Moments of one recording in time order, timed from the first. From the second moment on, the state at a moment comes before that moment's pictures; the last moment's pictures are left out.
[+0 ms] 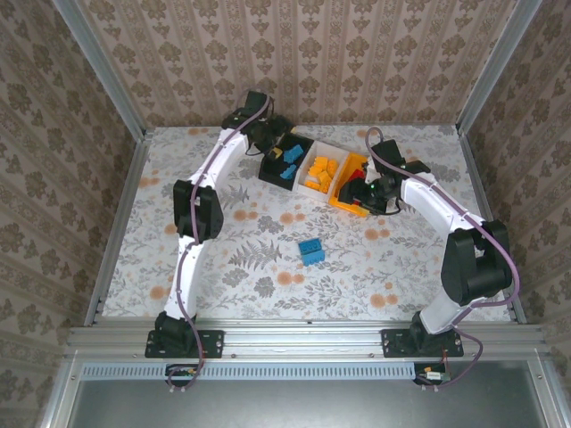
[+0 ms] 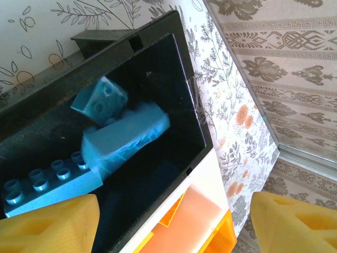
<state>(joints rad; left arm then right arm) -0.42 2.48 2.44 -0.79 0.33 -1.22 0.21 1.63 1.26 -0.78 -0.37 0.52</state>
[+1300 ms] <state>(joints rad) -0.42 1.64 1.45 -0.89 0.08 -0.70 0.60 1.94 1.47 -1.00 -0.26 0.29</state>
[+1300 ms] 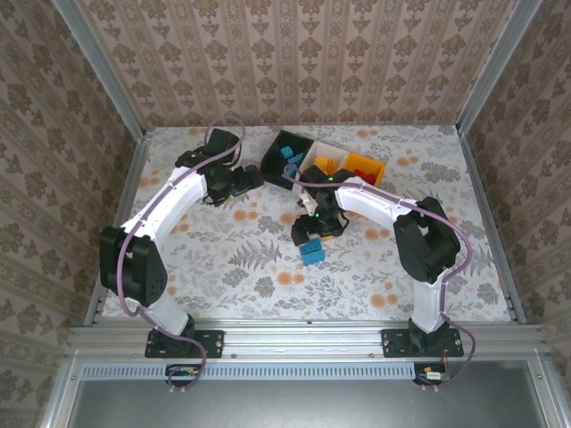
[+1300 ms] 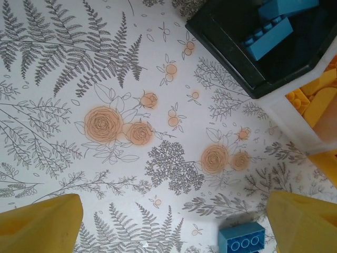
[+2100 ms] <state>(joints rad) -0.36 1.59 1.42 -0.87 0.09 -0.68 0.66 2.10 1.57 -1.05 -0.12 0.29</state>
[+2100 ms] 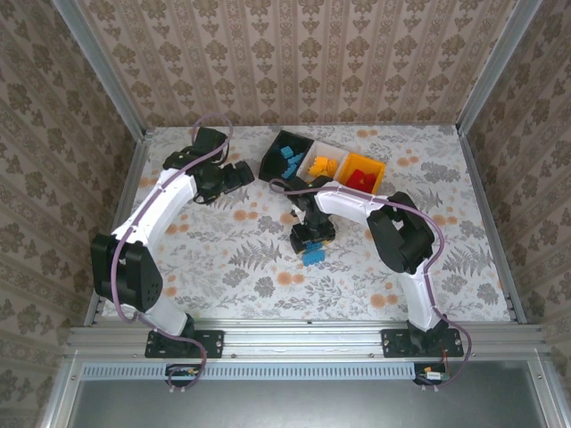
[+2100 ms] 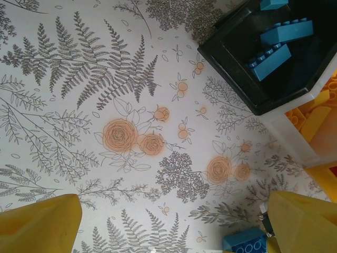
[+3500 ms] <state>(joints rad) -0.55 1.90 1.68 -0.85 0.21 -0.62 0.16 1.81 1.37 -0.44 -0.68 1.10</state>
